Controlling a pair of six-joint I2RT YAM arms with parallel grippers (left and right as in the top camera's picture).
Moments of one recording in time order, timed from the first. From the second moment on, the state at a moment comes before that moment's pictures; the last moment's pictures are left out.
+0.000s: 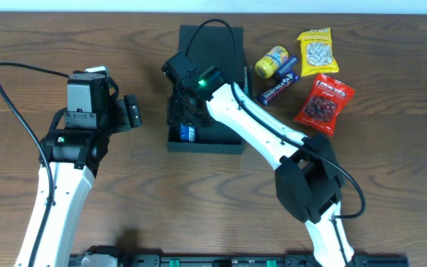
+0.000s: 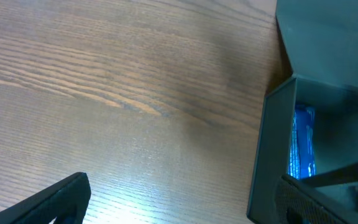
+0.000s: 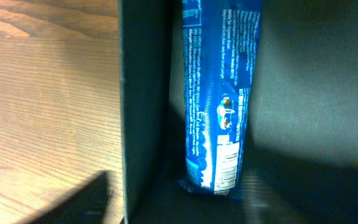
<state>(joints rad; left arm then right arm) -0.08 1.22 1.06 -0.70 -0.11 -0.23 0.73 2.19 1.93 -1.00 -0.14 0.77</state>
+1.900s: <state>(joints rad) -0.08 1.22 1.06 -0.70 -0.06 -0.23 0.69 2.35 1.93 -1.07 -0.21 0.63</state>
